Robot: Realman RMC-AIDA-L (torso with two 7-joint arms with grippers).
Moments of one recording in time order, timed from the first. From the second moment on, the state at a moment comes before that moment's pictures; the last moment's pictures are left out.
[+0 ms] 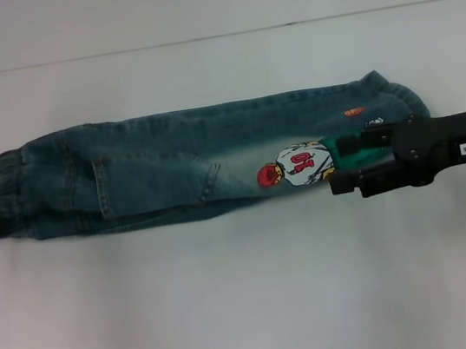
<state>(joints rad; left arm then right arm) -0.58 -2.03 0.64 0.95 2.66 1.35 -2.07 0.59 2.01 -0.74 -0.63 -2.01 -1.67 1.64</state>
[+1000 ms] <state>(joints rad) -0.77 -1.97 0.62 1.12 2.32 1.74 -2.11 0.62 2.10 -0.69 -0.31 -1.68 -1.17 1.27</state>
